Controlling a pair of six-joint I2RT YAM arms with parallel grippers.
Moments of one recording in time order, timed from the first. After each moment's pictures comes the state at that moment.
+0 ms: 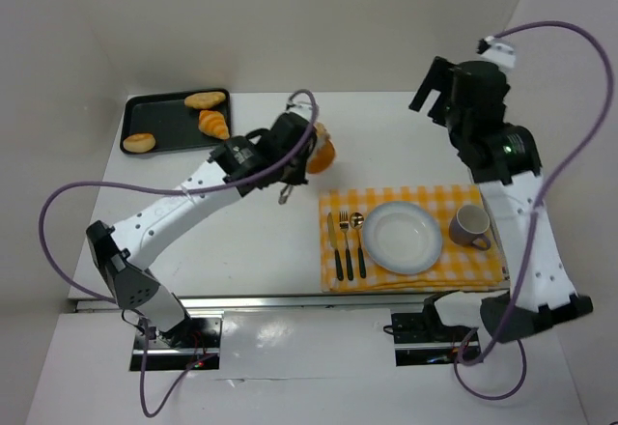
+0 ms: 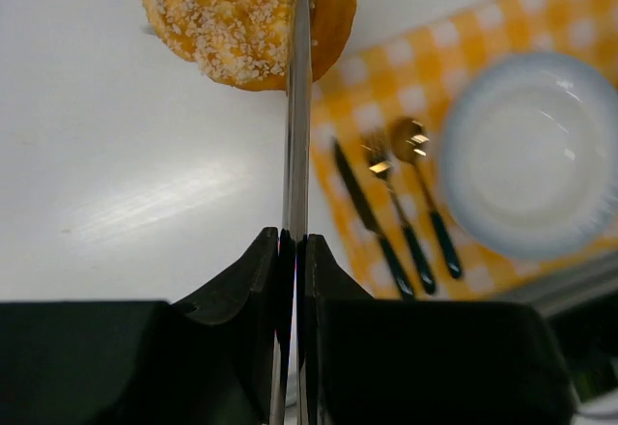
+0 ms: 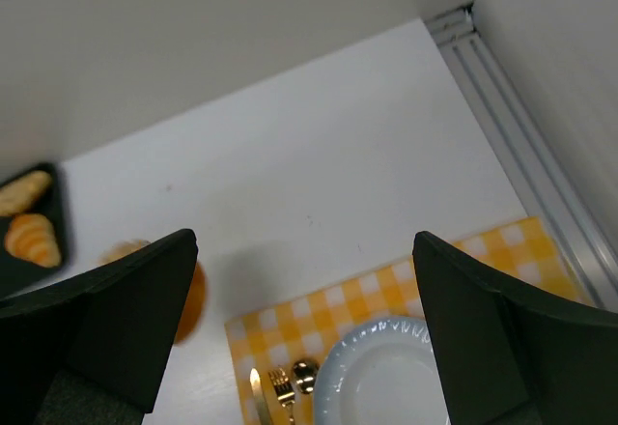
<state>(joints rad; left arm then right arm) -0.80 1.59 1.74 -0.92 -0.35 -0.44 0.28 1.31 1.78 -0.86 0.47 0.42</state>
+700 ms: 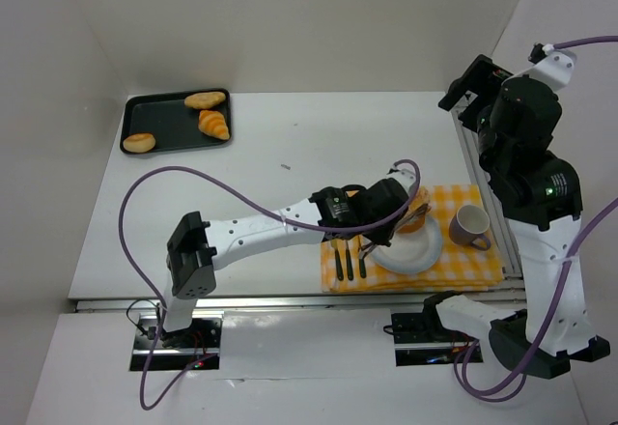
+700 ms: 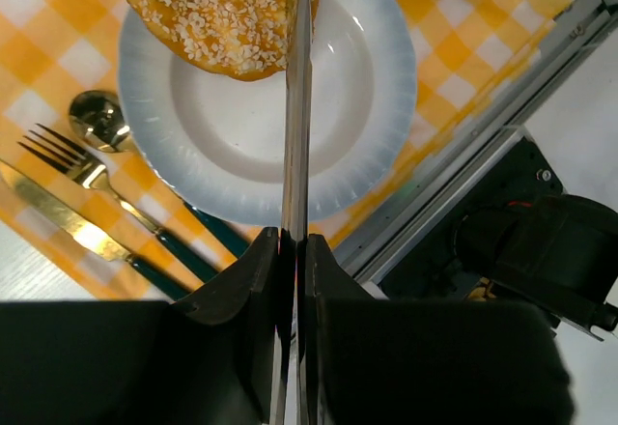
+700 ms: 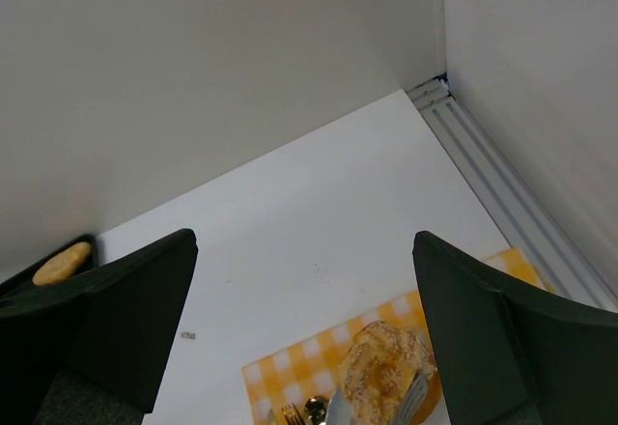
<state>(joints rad) -1.19 1.94 1.84 -0.67 -0.19 -0.53 0.28 1.13 1.82 -0.83 0.56 0.41</state>
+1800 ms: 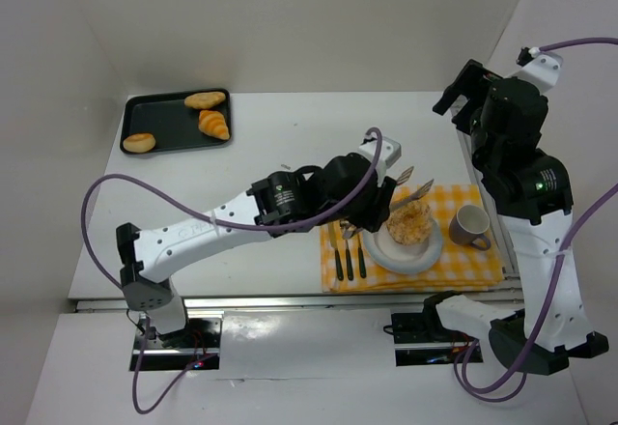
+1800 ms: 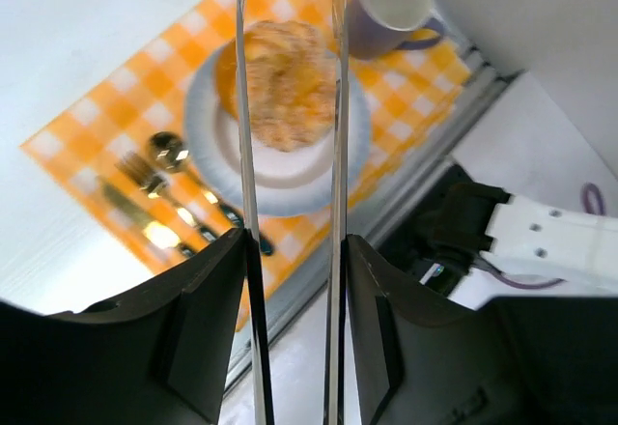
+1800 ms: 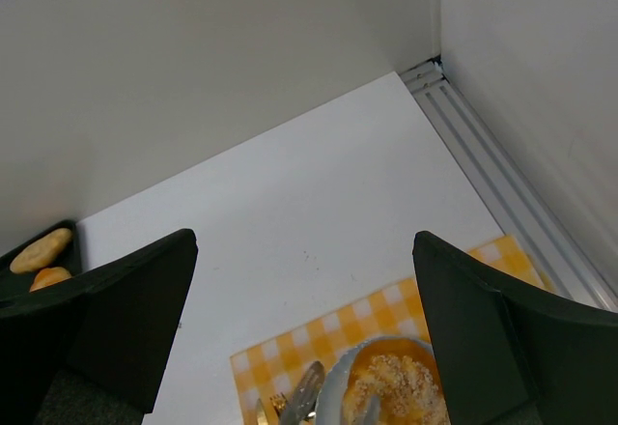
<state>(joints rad) -1.21 1.70 1.91 -0.77 -0.24 -0.48 0.28 1.13 1.76 -0.83 0.56 0.41</state>
